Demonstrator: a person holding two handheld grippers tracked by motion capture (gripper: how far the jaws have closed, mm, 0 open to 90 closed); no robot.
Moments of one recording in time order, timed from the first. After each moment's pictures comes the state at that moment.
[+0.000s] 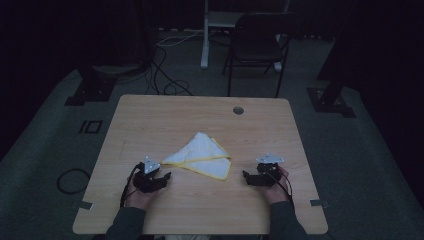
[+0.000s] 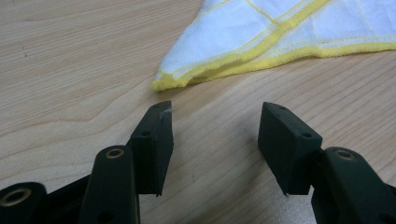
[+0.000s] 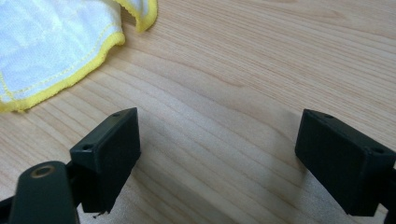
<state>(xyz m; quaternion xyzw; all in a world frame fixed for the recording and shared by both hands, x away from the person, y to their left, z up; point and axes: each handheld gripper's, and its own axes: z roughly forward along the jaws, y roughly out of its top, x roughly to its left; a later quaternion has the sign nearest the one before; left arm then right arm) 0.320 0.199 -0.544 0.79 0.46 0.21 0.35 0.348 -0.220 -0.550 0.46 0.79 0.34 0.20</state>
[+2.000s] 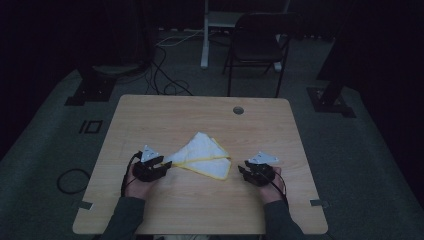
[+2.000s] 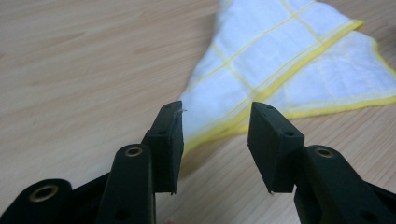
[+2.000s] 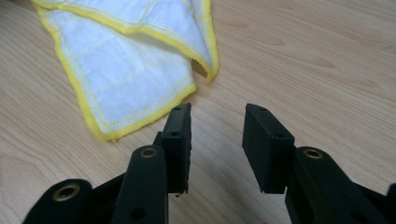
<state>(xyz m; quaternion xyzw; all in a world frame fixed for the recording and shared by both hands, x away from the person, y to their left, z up) 0.341 0.193 -0.509 0.79 0.43 0.19 0.39 0.336 -0.192 -0.521 0.40 0.81 0.38 0.20</state>
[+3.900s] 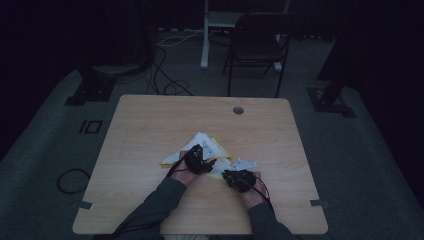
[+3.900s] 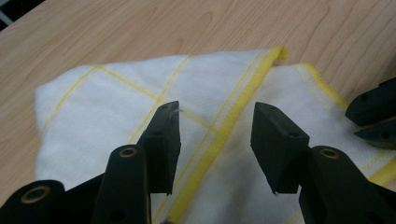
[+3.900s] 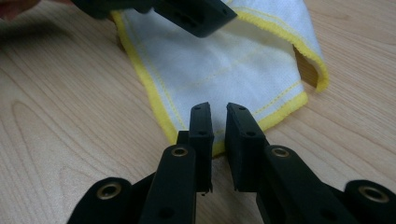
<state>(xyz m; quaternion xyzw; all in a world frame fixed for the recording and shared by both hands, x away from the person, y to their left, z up) 0.380 0.045 -0.525 0.87 0.26 0.24 0.33 0.329 -0.139 -0.545 0.36 0.84 0.38 0.16</state>
